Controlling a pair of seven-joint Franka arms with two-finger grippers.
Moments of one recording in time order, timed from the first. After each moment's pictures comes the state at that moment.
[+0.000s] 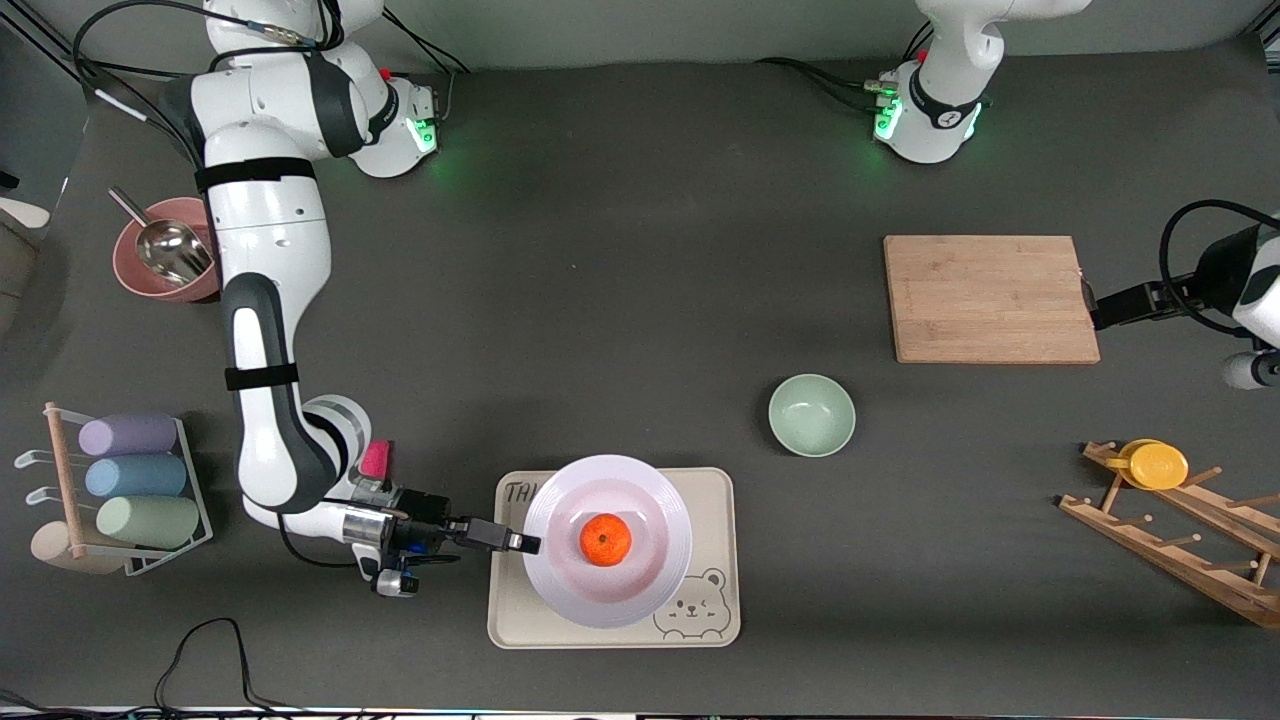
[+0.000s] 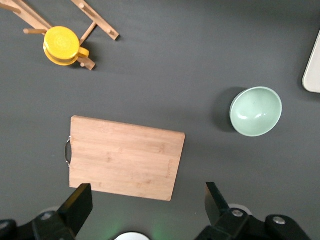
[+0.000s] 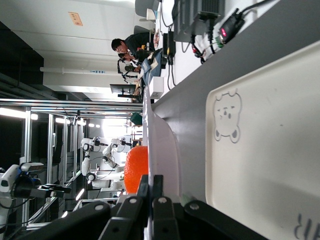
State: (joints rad) left arm -0.06 0.17 0.06 -1.43 -0.05 1.47 -0.18; right arm 0.31 1.04 -0.22 -1.19 1.78 1.91 -0.65
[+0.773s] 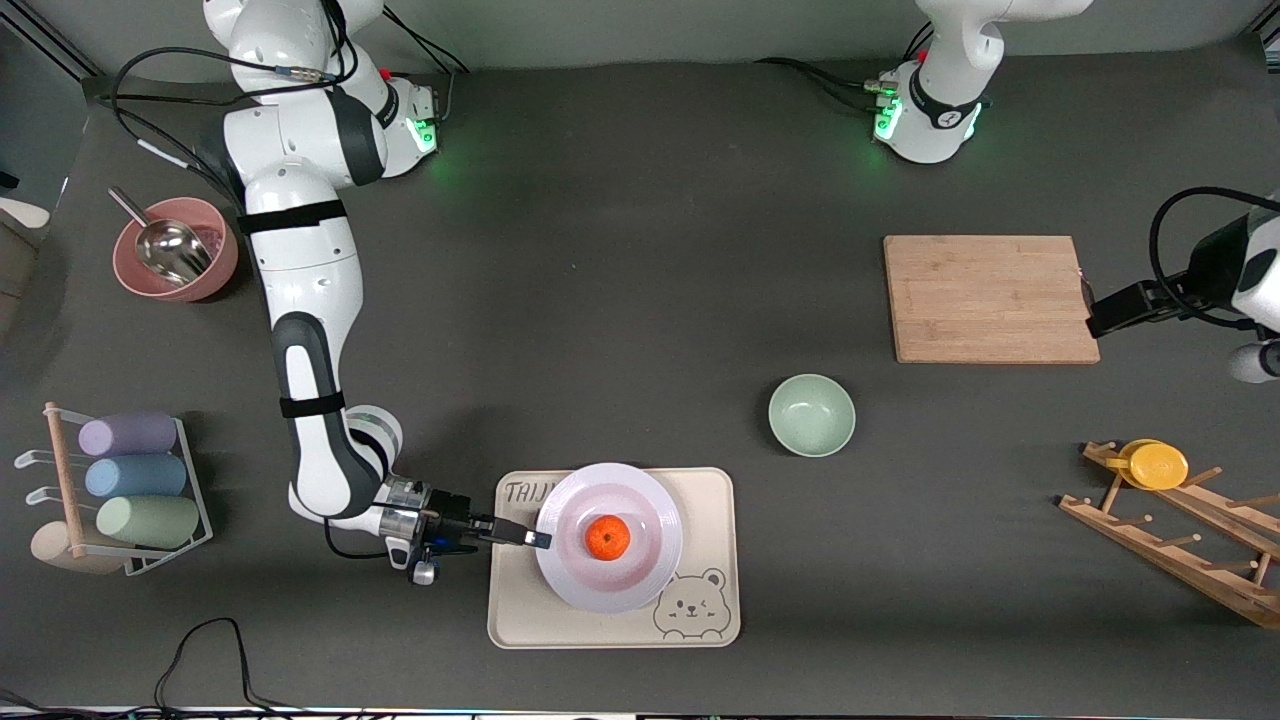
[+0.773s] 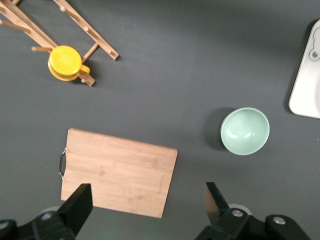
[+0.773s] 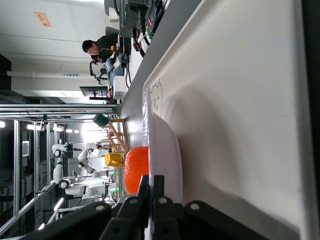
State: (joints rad) left arm -0.09 0.12 0.07 -1.46 -0.03 1.55 -0.23; right arm 0.31 1.17 -0.22 -1.16 1.78 1.97 -0.72
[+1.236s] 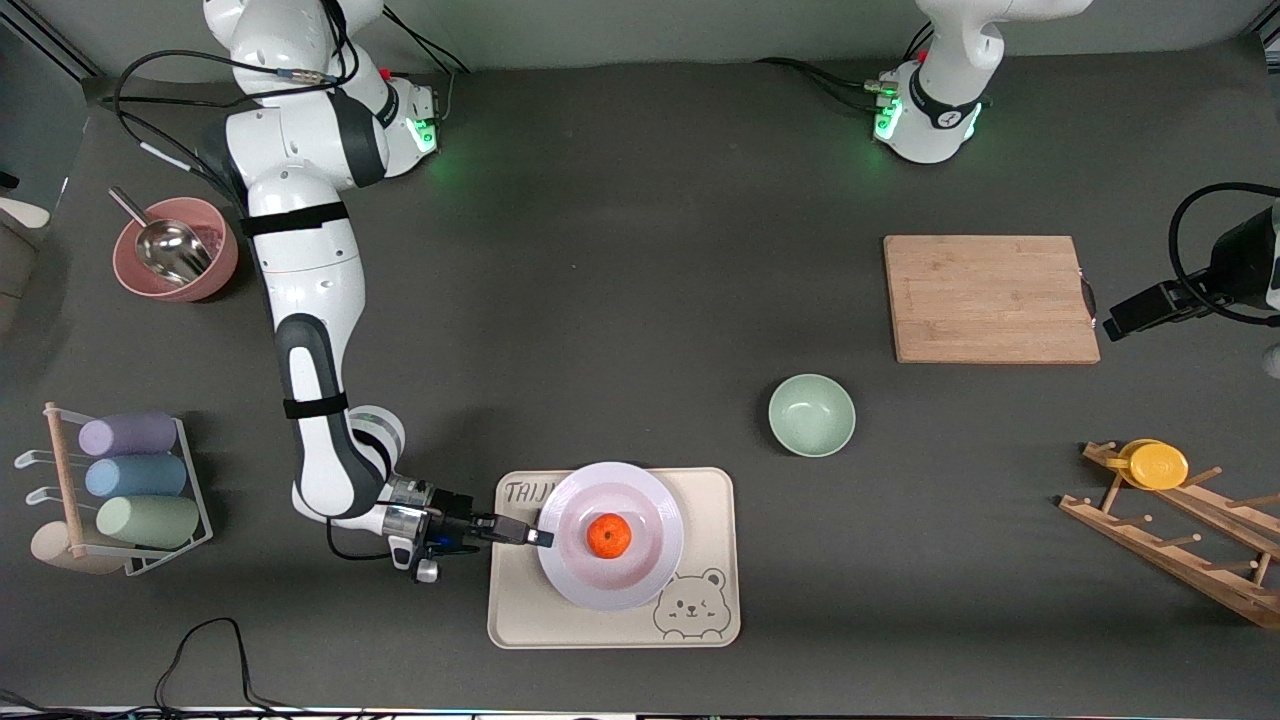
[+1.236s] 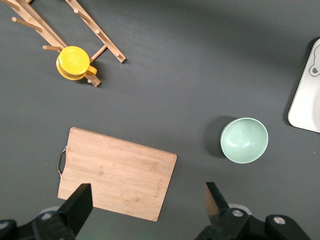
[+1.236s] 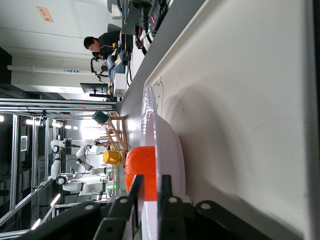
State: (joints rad) left arm -0.08 0.12 0.07 -1.46 -0.03 1.55 -0.28; right arm 0.32 1.18 -0.21 -1.16 1.78 1.97 -0.75
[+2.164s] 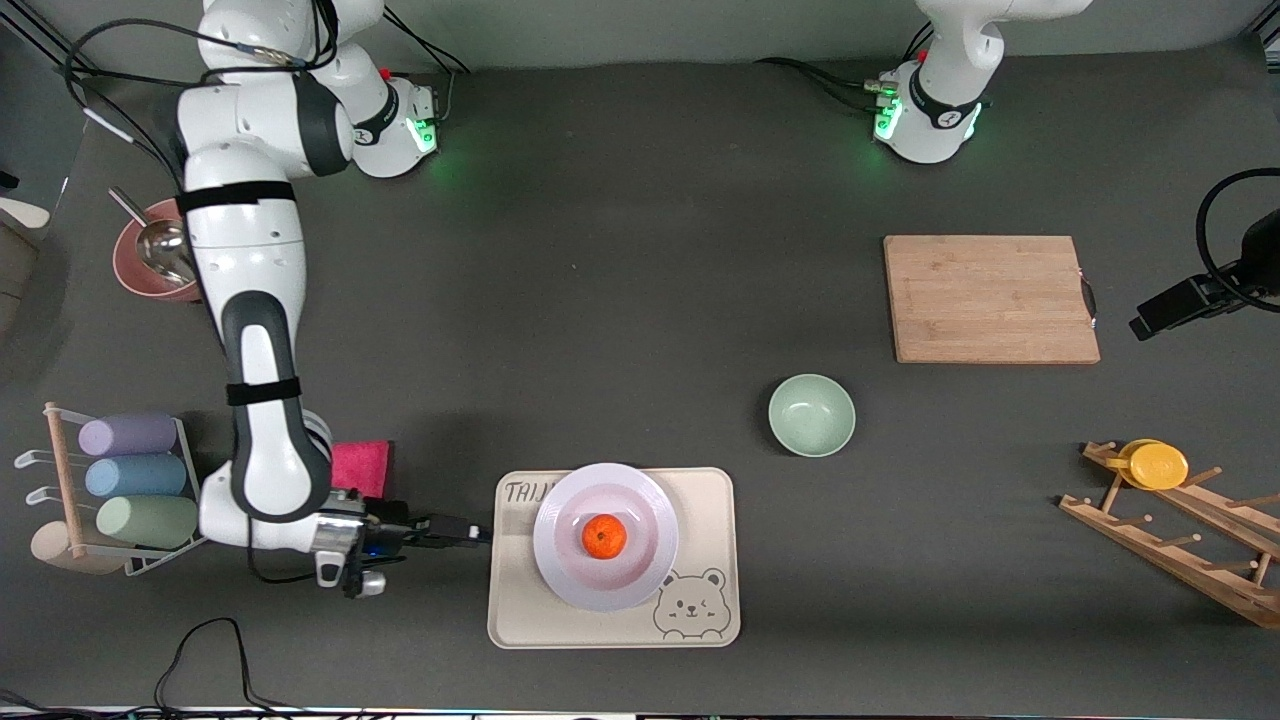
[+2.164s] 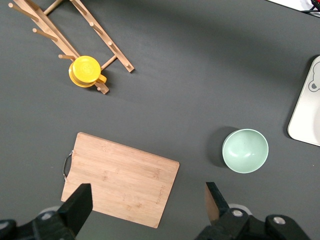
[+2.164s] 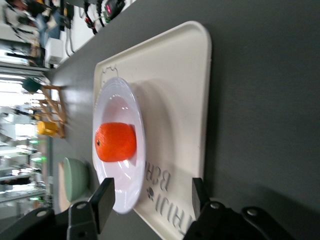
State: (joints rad) left arm -0.07 0.11 0.08 -1.43 -0.01 1.55 -0.30; right arm 0.21 1.00 -0.23 -1.19 1.21 1.95 -0.58
